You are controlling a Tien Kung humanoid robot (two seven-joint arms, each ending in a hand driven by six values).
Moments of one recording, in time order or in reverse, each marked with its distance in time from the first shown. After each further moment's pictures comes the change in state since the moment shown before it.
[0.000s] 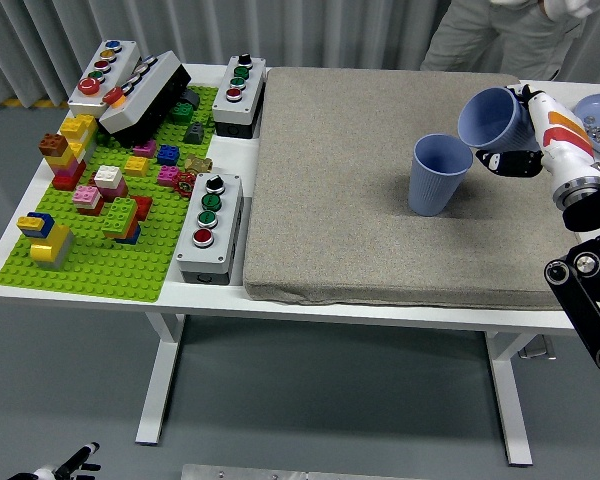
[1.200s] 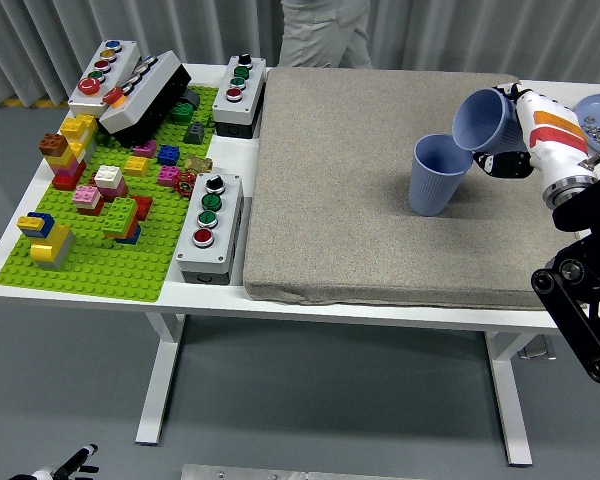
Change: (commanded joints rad) left arm 0.003 0.002 -0.001 0.000 -0.001 0.001 0.001; right arm 0.004 -0.007 -0.049 0.051 -0.128 0.021 -0.070
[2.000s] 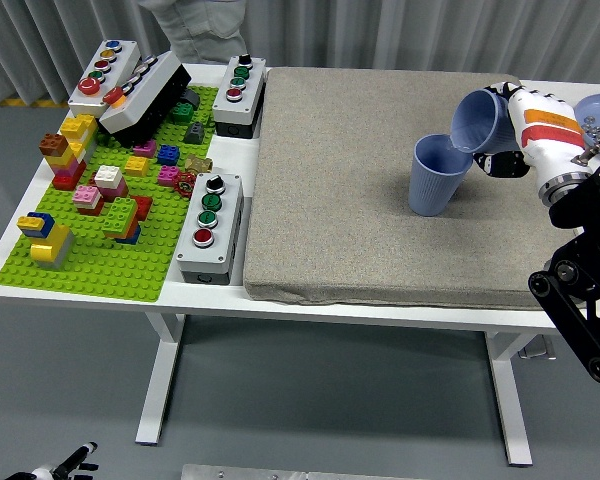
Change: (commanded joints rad) left arm -0.005 0.002 -0.011 0.000 0.008 0.000 0.002; right arm 0.032 -0.034 -0.069 0.005 -0.061 0.021 -0.031
